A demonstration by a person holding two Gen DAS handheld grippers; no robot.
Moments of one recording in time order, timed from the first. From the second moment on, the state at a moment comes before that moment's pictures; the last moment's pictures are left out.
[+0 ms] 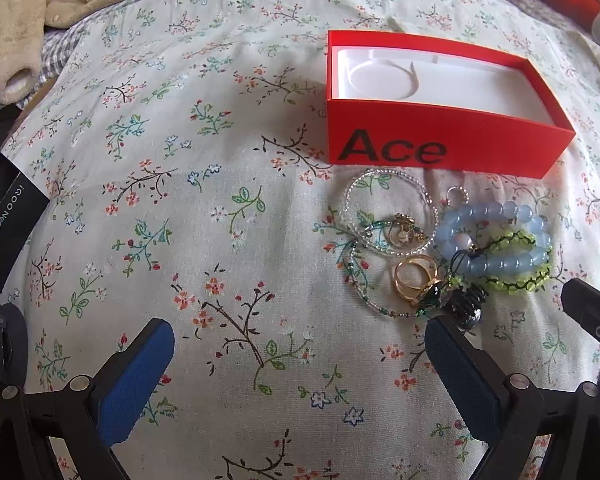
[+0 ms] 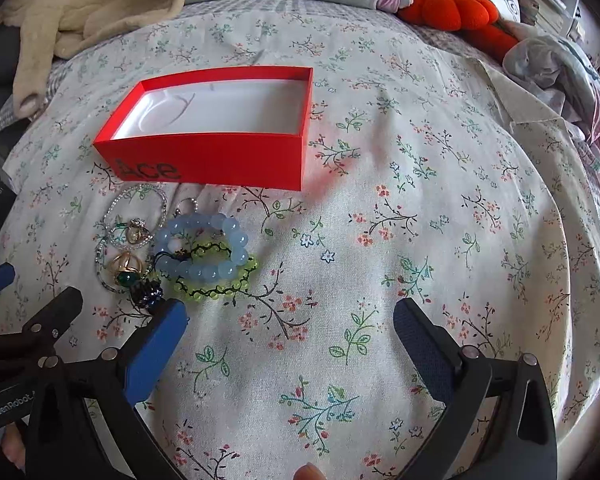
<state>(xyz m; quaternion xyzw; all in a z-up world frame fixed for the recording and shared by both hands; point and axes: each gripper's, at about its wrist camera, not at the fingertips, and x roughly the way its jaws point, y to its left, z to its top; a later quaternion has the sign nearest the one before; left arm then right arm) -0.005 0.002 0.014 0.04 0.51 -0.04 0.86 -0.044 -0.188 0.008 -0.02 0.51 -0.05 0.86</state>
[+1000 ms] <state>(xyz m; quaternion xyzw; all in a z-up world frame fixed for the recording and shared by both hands) -0.004 0.005 0.012 0.04 0.51 -0.05 0.86 -0.045 -0.186 0.008 -0.01 0.51 -0.05 0.86</state>
